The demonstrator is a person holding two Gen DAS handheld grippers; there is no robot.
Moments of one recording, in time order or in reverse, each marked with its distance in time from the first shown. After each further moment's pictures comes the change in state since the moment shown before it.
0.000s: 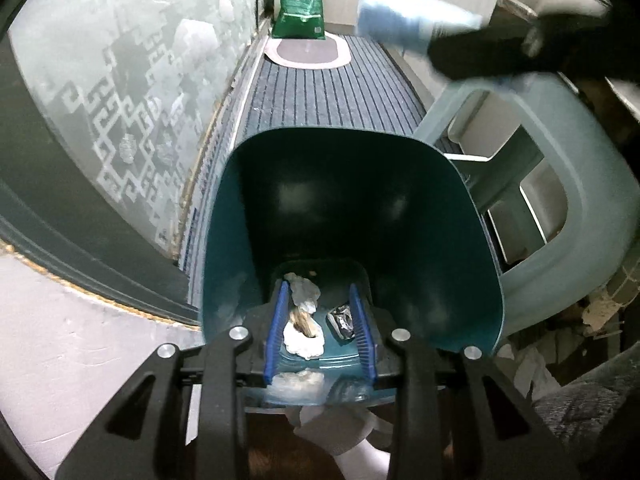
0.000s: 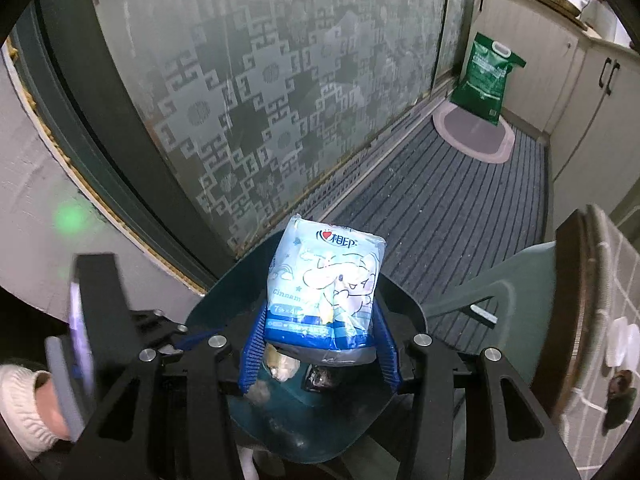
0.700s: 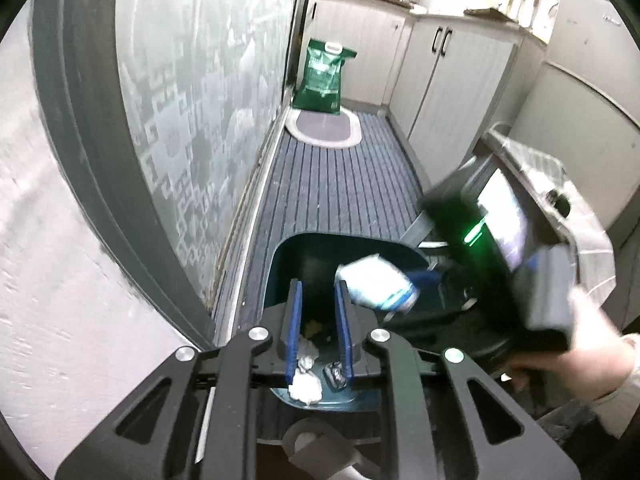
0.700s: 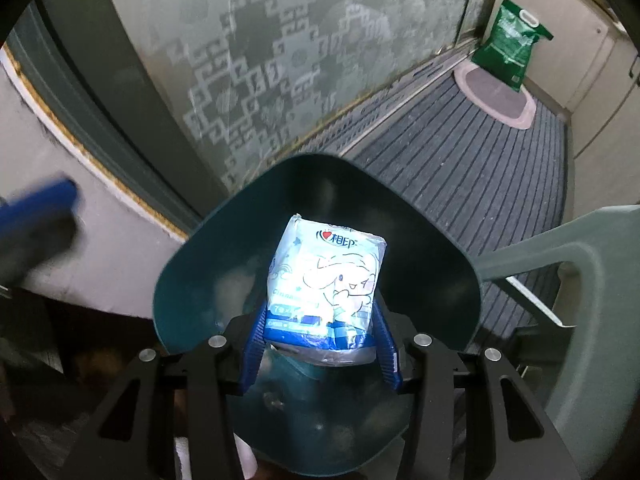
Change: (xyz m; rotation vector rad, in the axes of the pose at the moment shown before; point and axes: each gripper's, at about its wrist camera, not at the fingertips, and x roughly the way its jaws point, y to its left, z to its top) left arm -0.110 0.016 0.020 -0.092 -0.254 -0.010; right arm 0.076 0.021 -0.029 -0.054 0.187 0.006
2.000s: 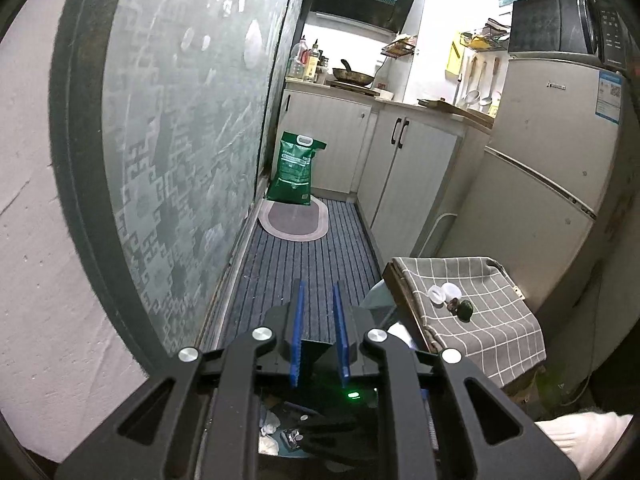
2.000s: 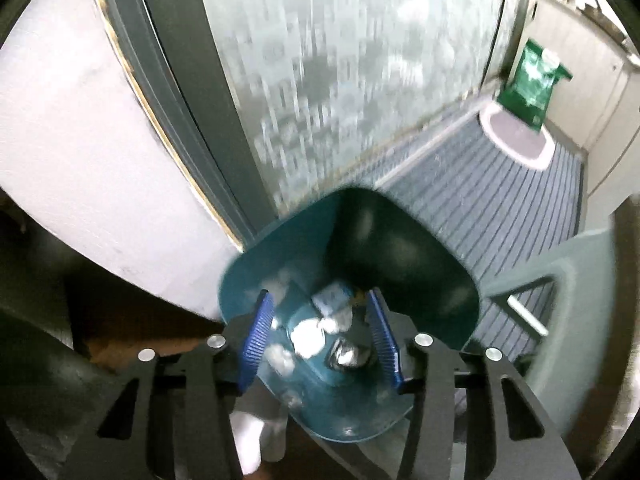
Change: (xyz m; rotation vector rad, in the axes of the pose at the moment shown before) left arm -0.104 -0.072 0.059 0.007 -0.286 -0.069; right arm -0.094 0.012 -0.016 -0.095 -0.192 0.091
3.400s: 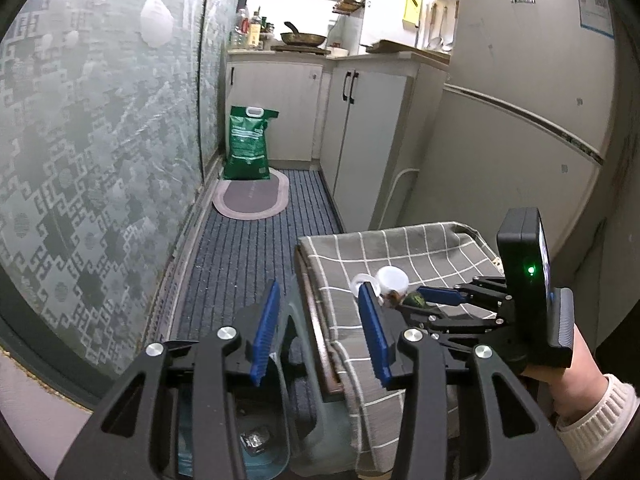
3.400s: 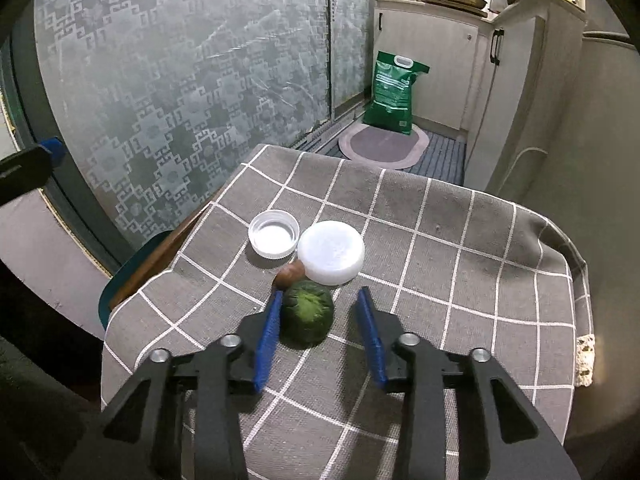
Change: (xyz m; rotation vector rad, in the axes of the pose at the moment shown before) left arm 0.102 -0.122 -0.008 0.122 0.128 -0.062; right arm -0.117 -0.200 -0.098 0.247 -0.182 -0.237
